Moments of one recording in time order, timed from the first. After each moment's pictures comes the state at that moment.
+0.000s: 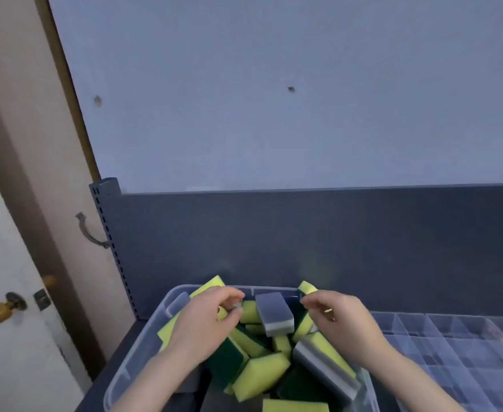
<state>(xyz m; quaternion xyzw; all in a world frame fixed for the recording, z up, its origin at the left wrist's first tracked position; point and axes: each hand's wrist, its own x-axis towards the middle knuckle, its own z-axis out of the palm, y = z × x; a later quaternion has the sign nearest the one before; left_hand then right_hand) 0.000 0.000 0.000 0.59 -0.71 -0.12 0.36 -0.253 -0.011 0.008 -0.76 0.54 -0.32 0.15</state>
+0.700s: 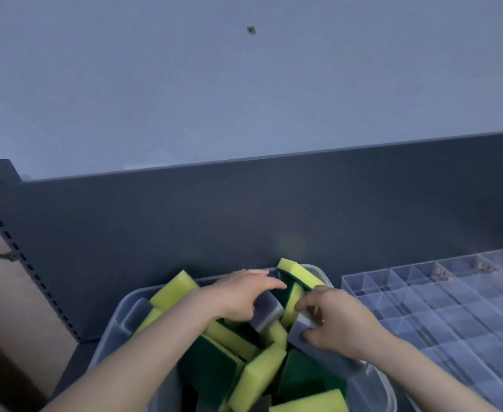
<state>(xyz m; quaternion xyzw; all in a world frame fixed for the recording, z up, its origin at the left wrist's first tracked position) -0.048 -0.109 -0.009 0.38 -0.91 -0.15 -0.05 -0.239 -0.017 -0.019 -0.74 0.65 -0.13 0.13</state>
